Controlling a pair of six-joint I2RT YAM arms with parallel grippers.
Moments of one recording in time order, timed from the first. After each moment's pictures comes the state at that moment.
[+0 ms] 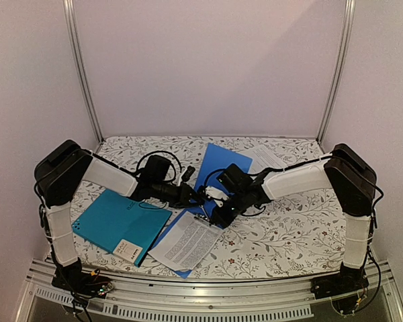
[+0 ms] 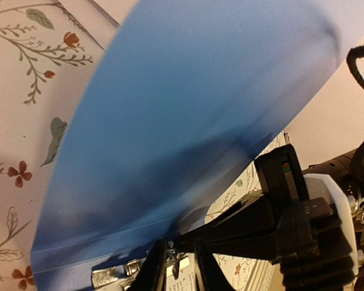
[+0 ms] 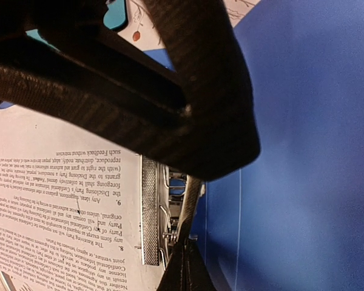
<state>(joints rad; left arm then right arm) -0.65 1.97 0.99 0.31 0.69 -0.62 0.91 2.02 1.23 -0.27 -0.23 0.01</state>
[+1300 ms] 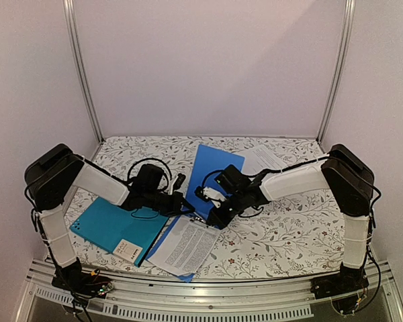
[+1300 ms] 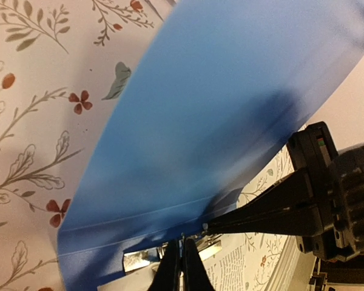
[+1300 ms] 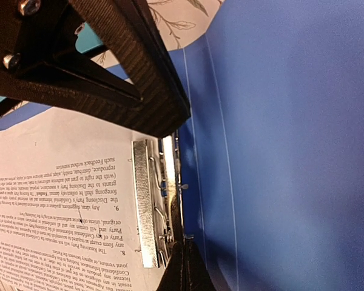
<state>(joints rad) -0.66 1.89 0.82 0.32 0.55 -0.62 0.92 2.04 1.23 -0.24 -0.27 0.04</state>
